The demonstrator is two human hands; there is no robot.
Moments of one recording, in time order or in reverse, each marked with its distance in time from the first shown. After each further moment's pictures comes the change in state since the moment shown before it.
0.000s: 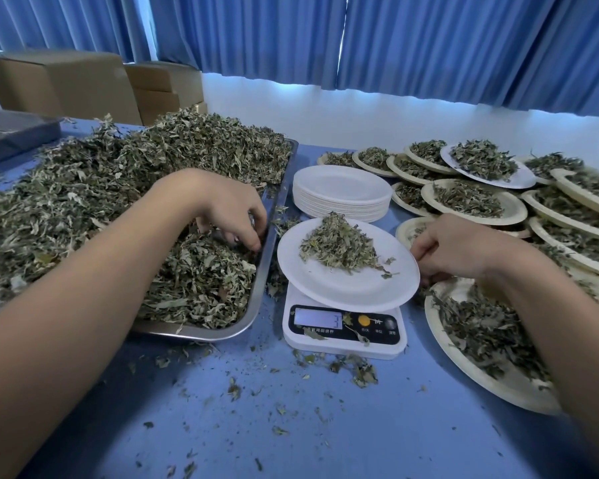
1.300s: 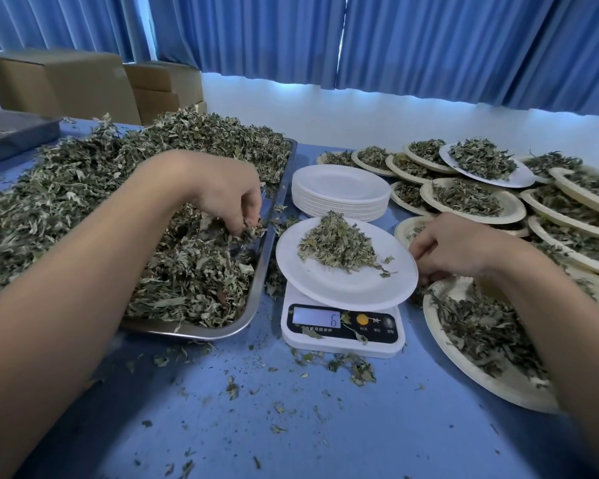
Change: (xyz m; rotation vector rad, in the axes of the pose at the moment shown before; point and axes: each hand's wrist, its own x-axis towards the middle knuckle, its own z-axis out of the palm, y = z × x) left_hand -0.016 0.003 -0.014 -0.006 0.169 0.066; right_hand 0.002 0.003 0.000 0.060 0.002 0.003
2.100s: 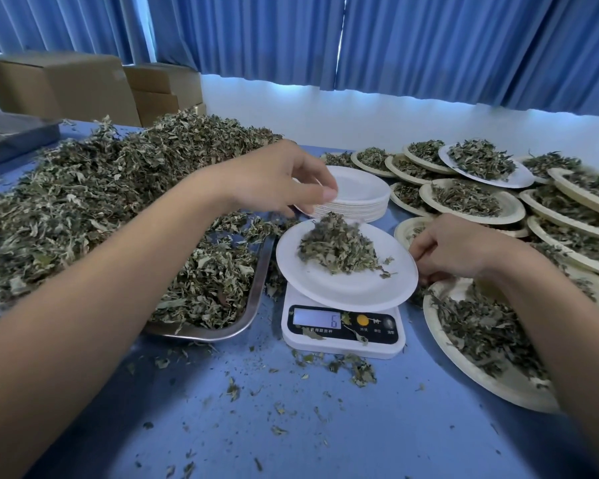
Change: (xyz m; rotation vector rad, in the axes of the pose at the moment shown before) left_hand 0.001 0.049 0.010 -0.616 0.282 0.288; right_hand 0.003 0.004 0.001 -0.021 0.004 -0.008
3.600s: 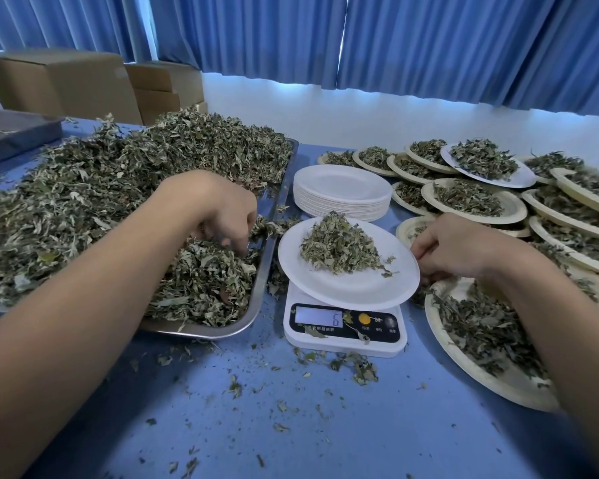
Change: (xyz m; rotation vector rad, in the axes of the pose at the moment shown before) left_hand -0.007 -0.041 -0.019 0.669 -0.422 -0.587; right_hand -0.006 -0.006 0.001 0.016 0.023 0.029
